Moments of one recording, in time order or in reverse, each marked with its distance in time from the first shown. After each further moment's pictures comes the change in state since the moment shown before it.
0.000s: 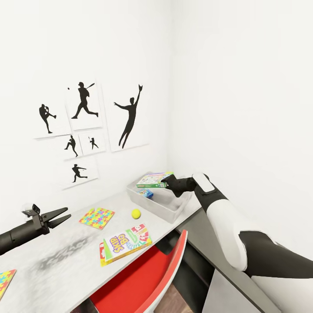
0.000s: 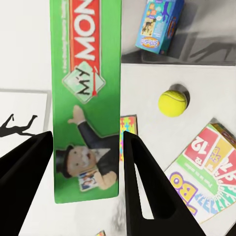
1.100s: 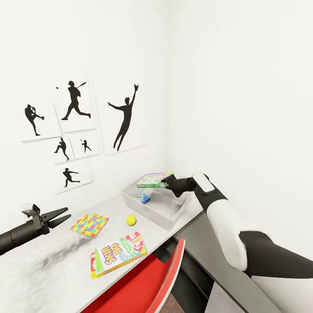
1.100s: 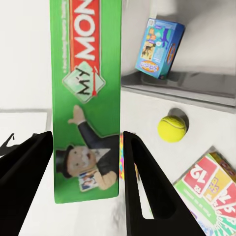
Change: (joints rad) left arm 0.000 0.000 -0.001 0.000 0.000 -0.009 -0.001; right arm 0.000 0.000 0.001 0.000 0.000 0.000 0.000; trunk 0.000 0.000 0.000
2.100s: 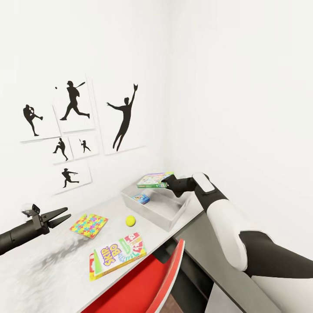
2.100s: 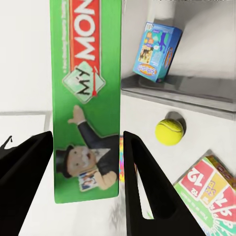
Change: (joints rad) left arm 0.000 0.000 0.001 0.000 0.001 -0.001 -0.003; right arm 0.000 -0.002 0.001 0.000 0.004 0.000 -0.002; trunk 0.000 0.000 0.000
